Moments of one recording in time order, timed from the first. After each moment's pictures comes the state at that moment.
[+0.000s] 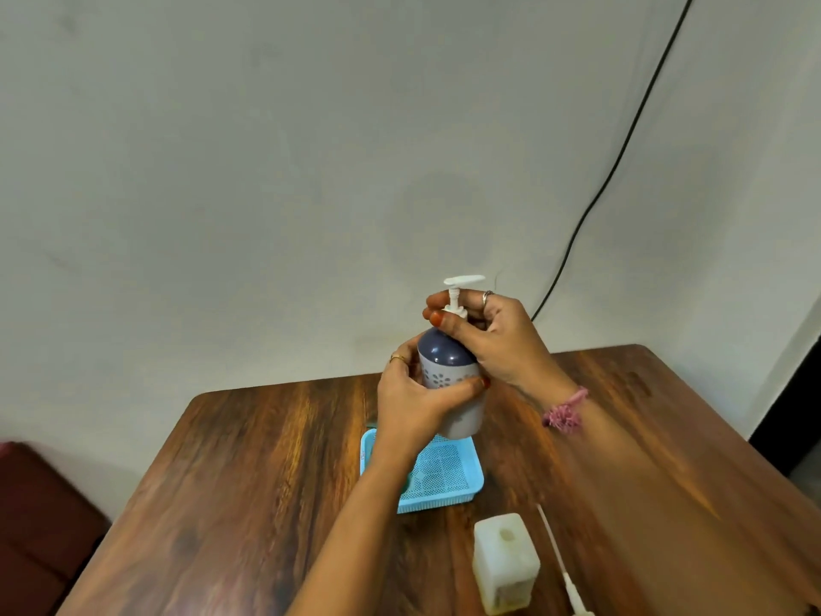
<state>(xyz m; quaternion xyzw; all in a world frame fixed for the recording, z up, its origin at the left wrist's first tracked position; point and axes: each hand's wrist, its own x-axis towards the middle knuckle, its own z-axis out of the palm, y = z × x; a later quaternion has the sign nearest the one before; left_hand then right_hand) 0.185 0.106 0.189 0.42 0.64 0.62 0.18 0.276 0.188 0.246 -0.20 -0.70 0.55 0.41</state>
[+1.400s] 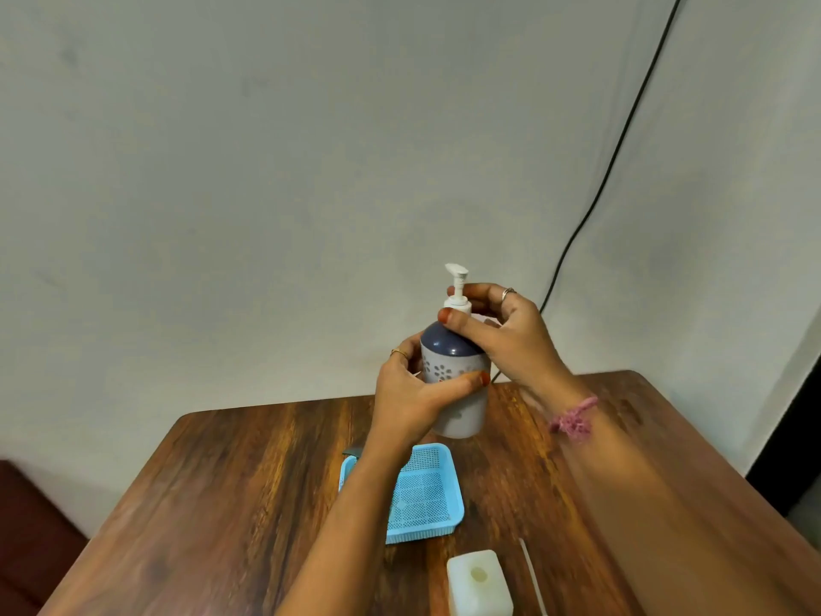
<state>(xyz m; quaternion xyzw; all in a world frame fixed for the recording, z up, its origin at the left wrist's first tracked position) 0.205 0.143 0.214 0.44 0.60 0.63 0.22 0.306 0.228 0.259 -0.24 -0.70 0.48 0.46</state>
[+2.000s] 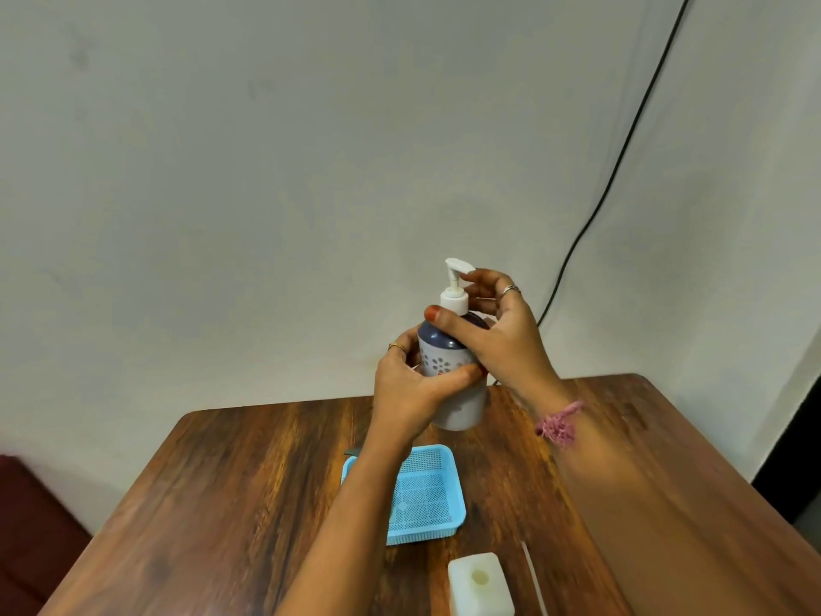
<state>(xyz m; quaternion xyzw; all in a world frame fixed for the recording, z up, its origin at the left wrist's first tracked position) 0.204 0.145 0.220 0.44 0.60 0.64 0.19 0.296 0.220 0.260 -0.20 -0.67 0.50 0.50</state>
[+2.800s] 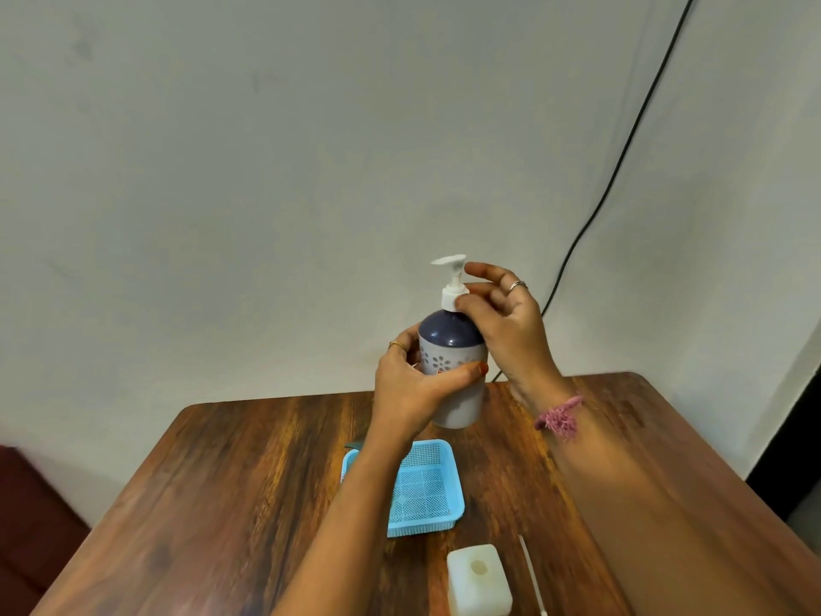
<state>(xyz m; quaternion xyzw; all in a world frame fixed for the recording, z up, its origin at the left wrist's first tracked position) 0.203 0.140 0.216 0.44 0.60 0.64 0.19 0.295 0.219 0.259 -0.21 -0.64 0.53 0.52</state>
